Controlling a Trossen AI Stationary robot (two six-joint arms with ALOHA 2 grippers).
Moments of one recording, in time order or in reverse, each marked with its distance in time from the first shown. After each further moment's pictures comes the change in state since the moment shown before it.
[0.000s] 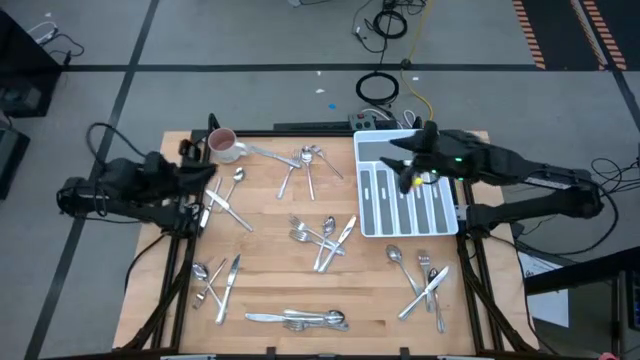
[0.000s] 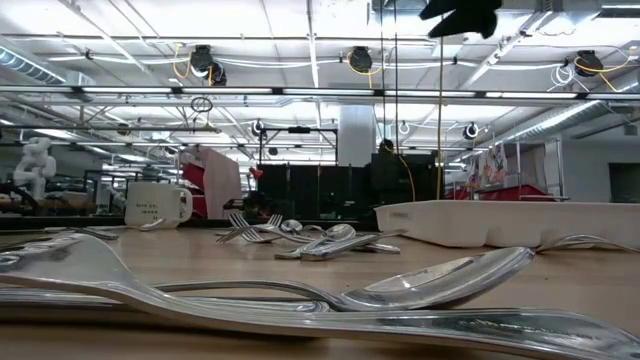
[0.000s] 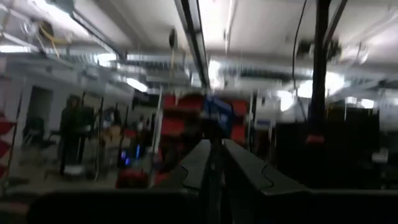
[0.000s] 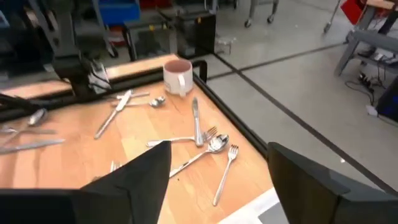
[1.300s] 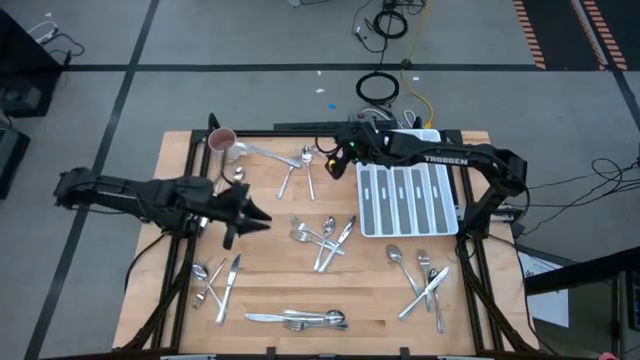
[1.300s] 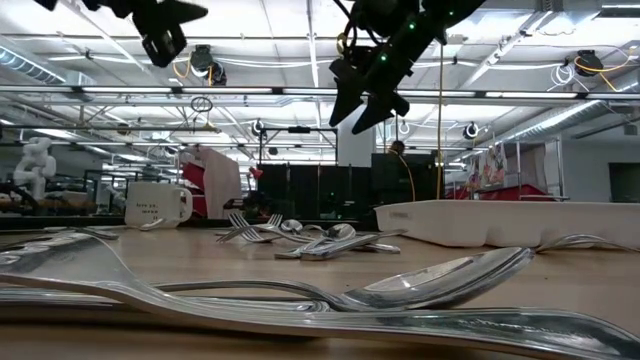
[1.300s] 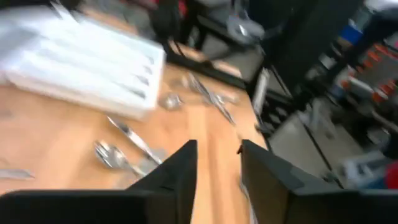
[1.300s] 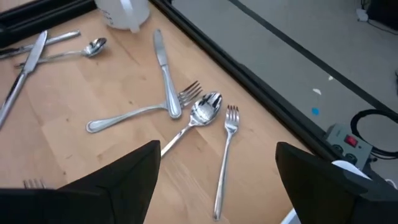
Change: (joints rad) left arm 0.014 0.371 0.014 -0.357 0.315 -0.420; right arm -0.167 0.692 0.270 0.082 -0.054 0.126
